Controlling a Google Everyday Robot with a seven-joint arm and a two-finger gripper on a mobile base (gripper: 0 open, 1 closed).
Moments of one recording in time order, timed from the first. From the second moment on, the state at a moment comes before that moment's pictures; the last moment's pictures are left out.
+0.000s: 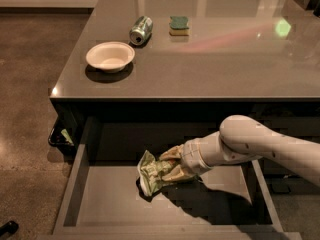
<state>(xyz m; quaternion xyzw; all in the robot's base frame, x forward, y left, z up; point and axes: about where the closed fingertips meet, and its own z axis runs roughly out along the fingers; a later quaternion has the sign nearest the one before) 0.469 -0.035 0.629 -0.72 0.58 0.19 0.33</state>
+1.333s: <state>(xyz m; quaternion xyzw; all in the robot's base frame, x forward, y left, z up) 0.480 -0.007 0.875 -0.74 0.48 0.15 0.45</state>
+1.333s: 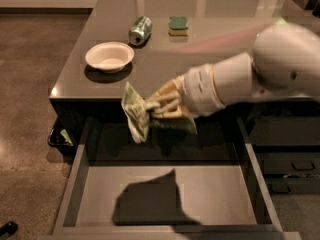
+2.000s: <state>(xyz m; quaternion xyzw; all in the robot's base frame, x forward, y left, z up) 0.484 -0.006 0.895 -0.74 0.47 0.14 0.46</state>
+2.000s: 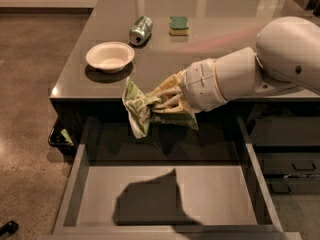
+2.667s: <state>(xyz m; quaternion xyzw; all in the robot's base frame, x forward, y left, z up) 0.536 -0.026 0.947 -0.76 0.44 0.07 0.47</state>
